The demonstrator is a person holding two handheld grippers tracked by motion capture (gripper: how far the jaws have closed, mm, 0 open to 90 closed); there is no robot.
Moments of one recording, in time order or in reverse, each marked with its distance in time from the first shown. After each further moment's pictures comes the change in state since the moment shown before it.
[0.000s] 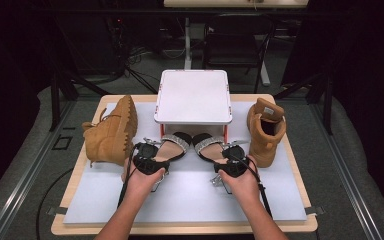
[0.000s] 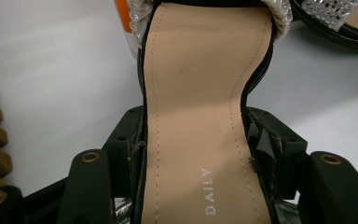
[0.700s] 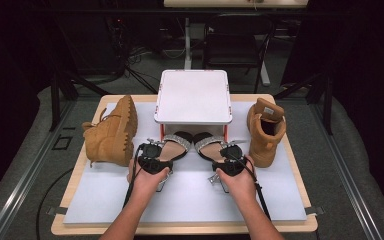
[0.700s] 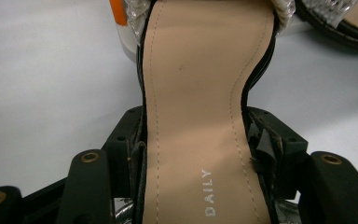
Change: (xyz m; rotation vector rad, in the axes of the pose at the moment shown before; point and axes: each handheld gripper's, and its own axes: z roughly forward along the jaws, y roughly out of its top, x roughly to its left) left arm -0.005 -0.004 0.015 0.008 0.016 -0.029; right arm 0.003 0.000 0.010 -0.001 -0.017 0.034
